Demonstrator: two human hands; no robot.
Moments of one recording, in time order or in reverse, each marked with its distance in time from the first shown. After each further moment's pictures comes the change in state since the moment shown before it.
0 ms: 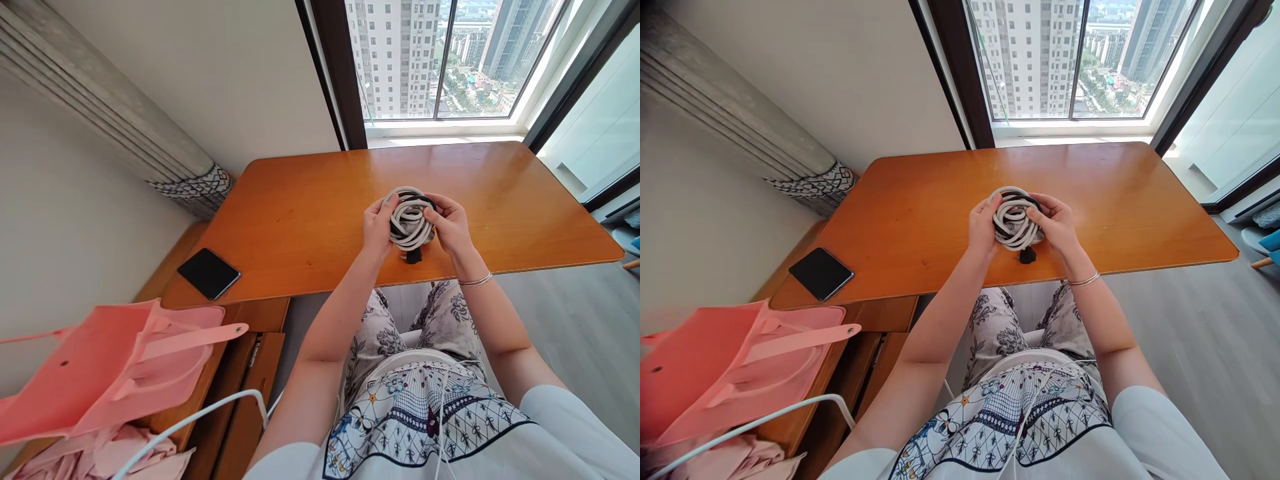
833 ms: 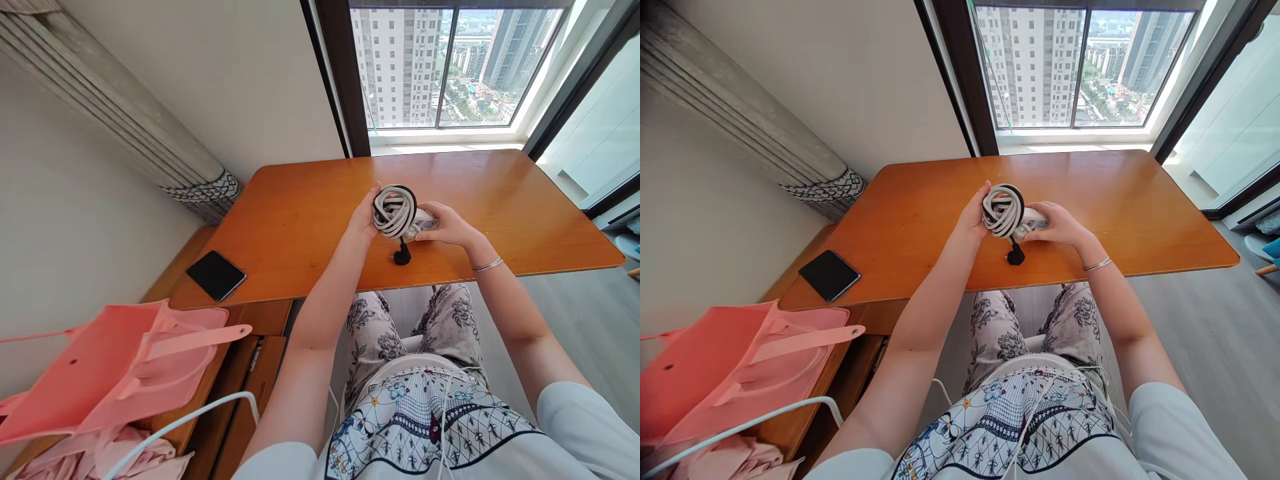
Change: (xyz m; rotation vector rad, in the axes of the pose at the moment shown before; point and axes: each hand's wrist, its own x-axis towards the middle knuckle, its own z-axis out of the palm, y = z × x) left_hand 0.061 0.008 -0.028 0.040 -0.080 -0.177; right_hand 0.032 -0.003 -0.037 -0.644 -0.474 -0.109
